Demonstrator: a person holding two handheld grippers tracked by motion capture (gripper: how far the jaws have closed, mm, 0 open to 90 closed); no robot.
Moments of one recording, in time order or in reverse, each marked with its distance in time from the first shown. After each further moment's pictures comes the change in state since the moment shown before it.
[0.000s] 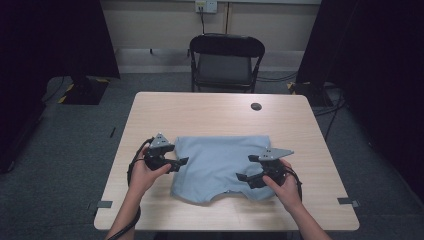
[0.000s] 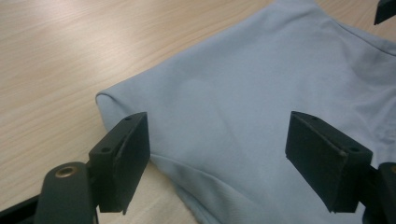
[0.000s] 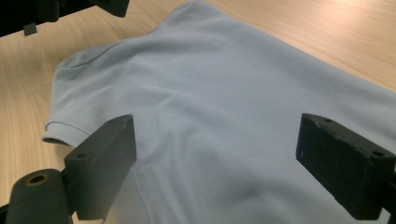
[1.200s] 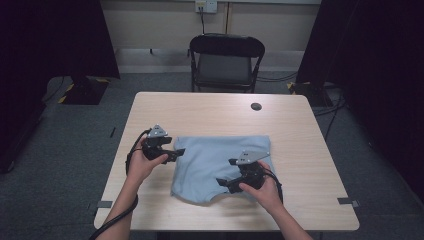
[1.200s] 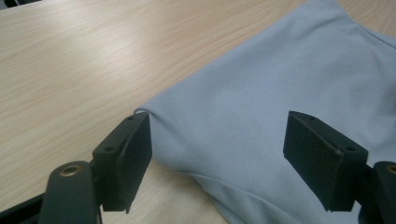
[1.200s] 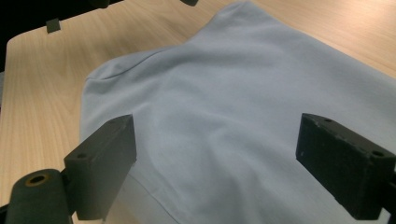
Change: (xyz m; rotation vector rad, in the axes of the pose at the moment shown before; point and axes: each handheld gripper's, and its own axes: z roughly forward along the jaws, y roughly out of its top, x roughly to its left) left arm 0.031 0.011 0.008 0.013 0.015 -0.001; right arm 0.039 0.018 0.042 0.029 0.055 -0.045
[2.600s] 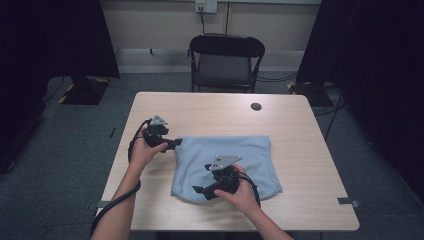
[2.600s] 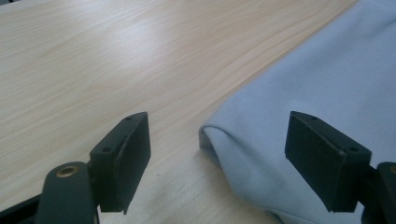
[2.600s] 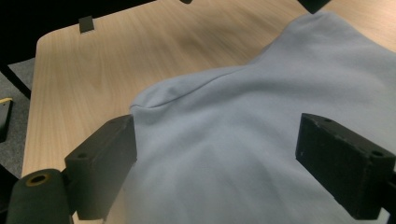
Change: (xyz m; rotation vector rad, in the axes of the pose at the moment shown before) left arm 0.040 0.011 0.029 0.054 0.061 -0.034; right arm 0.043 0.020 0.052 0.021 0.083 -0.055
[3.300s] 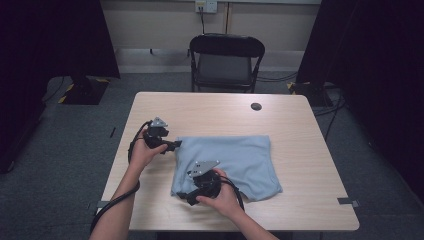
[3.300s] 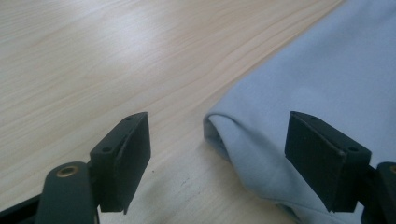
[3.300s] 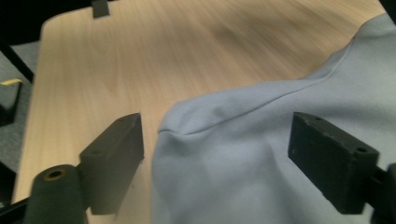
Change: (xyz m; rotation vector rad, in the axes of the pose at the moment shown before) left arm 0.005 -0.009 0.005 0.025 -0.008 0.017; right arm 0.024 0.009 0.046 0.053 0.047 -0.059
